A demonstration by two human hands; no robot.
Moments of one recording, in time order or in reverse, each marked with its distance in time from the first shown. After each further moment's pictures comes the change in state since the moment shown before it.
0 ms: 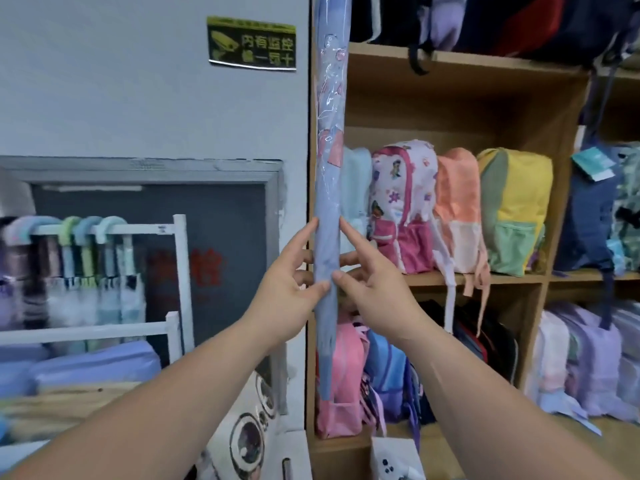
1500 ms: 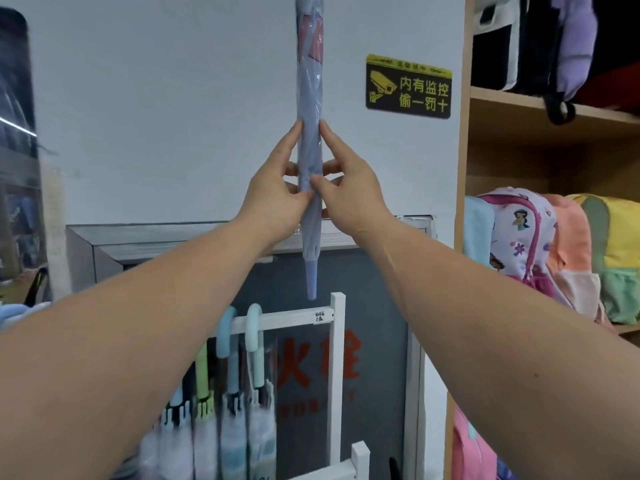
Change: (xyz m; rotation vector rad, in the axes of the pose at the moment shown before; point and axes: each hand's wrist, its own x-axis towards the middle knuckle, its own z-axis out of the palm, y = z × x) left_hand 0.239 -0.027 -0.416 0.129 0.069 0.220; right_hand 0.362 -0.092 0.341 -0.188 0.287 -0.209
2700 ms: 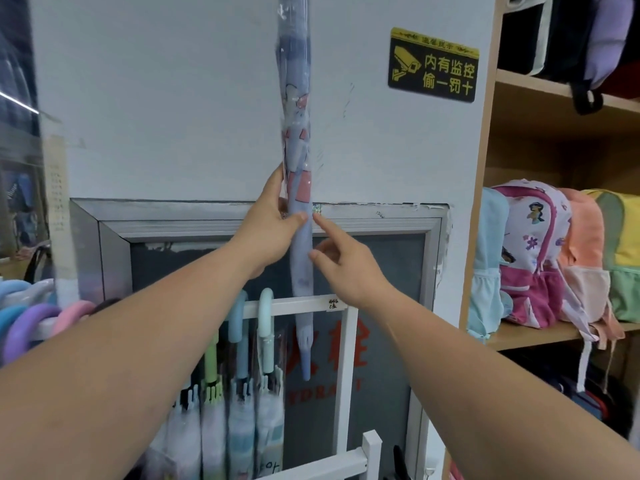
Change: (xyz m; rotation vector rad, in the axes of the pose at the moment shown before) left_hand -0.022 -0.077 -0.019 -0.028 -0.088 -0.161; right_hand -0.079 0.077 0.036 -0.232 -0.224 0.084
